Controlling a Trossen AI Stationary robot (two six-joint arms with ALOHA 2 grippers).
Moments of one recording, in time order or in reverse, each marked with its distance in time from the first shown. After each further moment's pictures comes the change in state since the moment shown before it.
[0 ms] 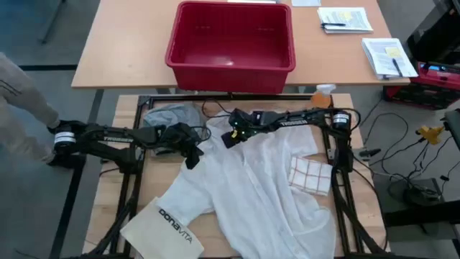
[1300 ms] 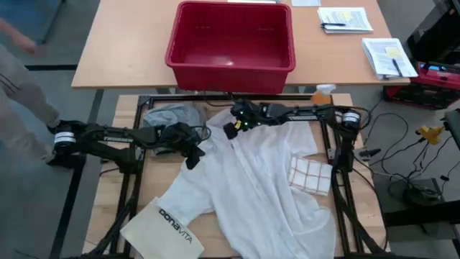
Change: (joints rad) left arm -0.002 -0.002 0.000 0.046 0.025 -0.012; right arm -0.036 -0.130 -0.008 0.000 0.063 -0.178
